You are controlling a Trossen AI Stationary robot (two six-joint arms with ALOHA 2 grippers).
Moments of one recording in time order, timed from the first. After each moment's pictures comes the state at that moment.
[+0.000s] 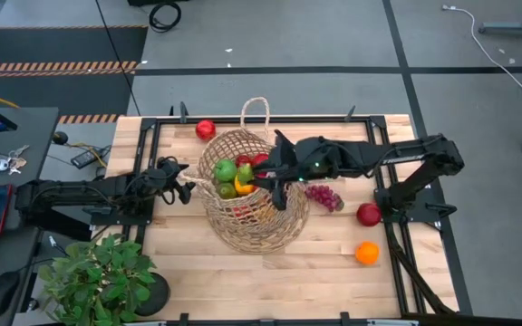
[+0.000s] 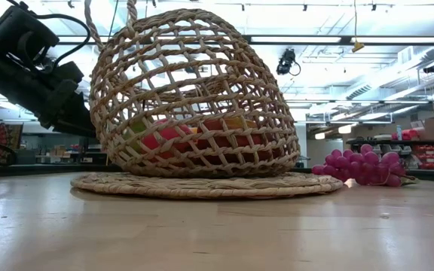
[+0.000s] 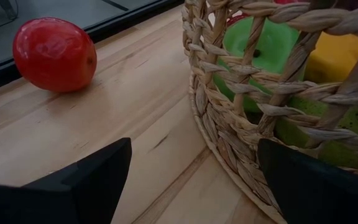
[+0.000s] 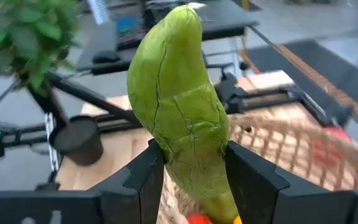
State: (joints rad) left arm 0.14 0.42 0.09 -0.19 -0.46 -0.32; right arm 0.11 1.54 1.52 -0.31 0.14 0.17
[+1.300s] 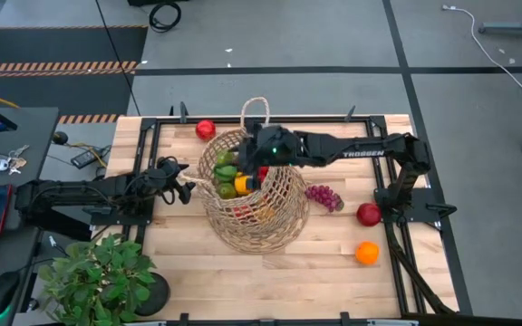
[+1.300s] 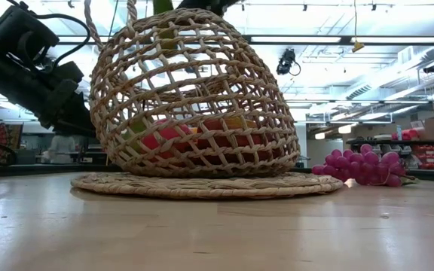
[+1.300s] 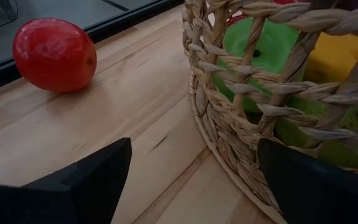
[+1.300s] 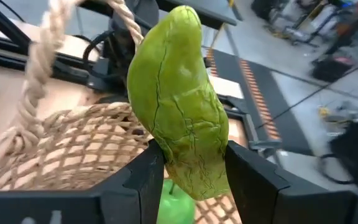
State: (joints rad) left arm 0.14 0.43 0.09 -0.19 -0.46 -0.32; right arm -0.06 1.80 1.67 -0.28 0.12 -0.32
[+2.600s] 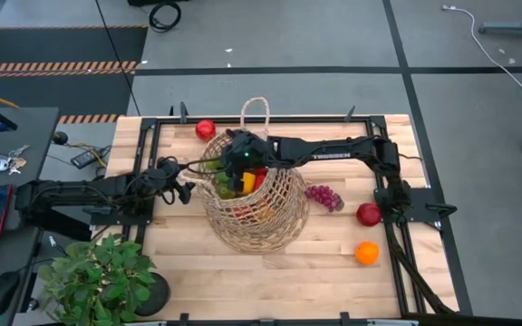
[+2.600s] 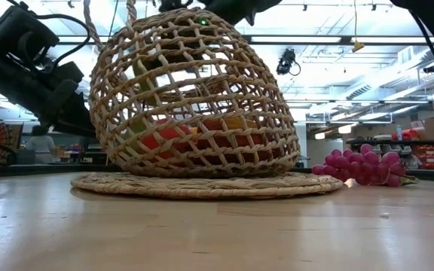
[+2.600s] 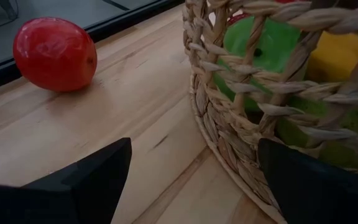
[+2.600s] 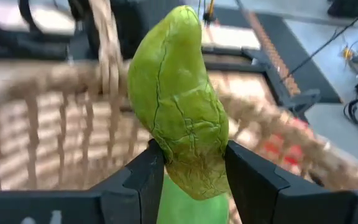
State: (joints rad) left arm 0.14 0.43 0.09 -0.19 -0.46 -0.32; right arm -0.10 2.05 1.80 -0.30 0.11 -0.14
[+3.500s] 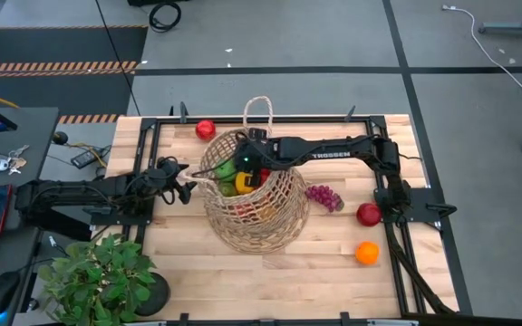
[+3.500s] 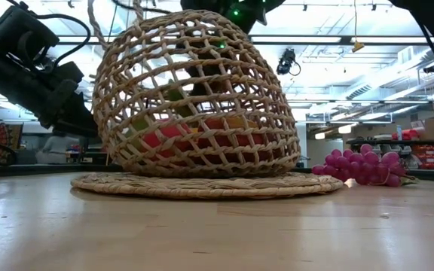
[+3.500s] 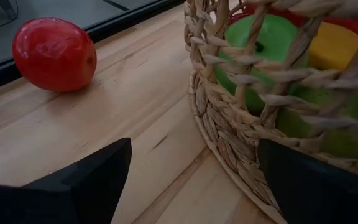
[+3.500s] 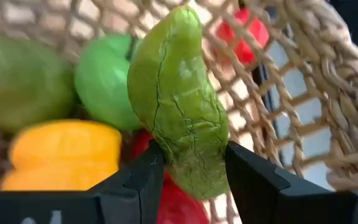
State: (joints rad) left arm 0.14 0.42 0.09 -0.19 -0.46 -0.32; right arm -0.12 2.05 1.79 -0.64 0.39 -0.24
